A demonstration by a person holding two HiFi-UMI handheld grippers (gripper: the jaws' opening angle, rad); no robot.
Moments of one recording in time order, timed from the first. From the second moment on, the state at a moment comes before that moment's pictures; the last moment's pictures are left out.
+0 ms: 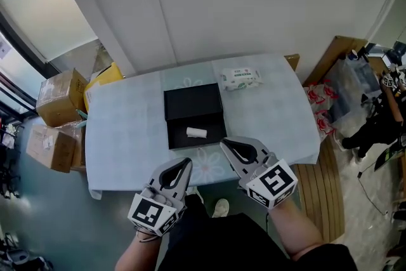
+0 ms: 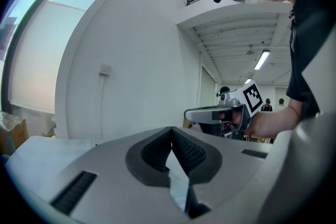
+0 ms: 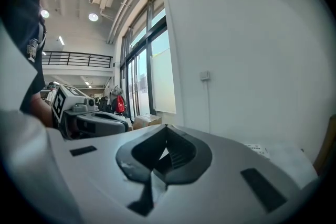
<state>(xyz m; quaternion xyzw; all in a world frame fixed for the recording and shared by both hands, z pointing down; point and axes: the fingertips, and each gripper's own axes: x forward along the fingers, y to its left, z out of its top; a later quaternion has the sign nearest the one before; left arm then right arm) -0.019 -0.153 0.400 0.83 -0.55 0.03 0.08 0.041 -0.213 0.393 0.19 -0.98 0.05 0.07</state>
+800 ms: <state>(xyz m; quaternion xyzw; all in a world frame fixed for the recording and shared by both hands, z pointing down) -0.004 -0.101 0.398 0.83 -0.56 0.04 0.08 0.045 -0.137 0.401 0.15 -0.98 0.09 0.06</state>
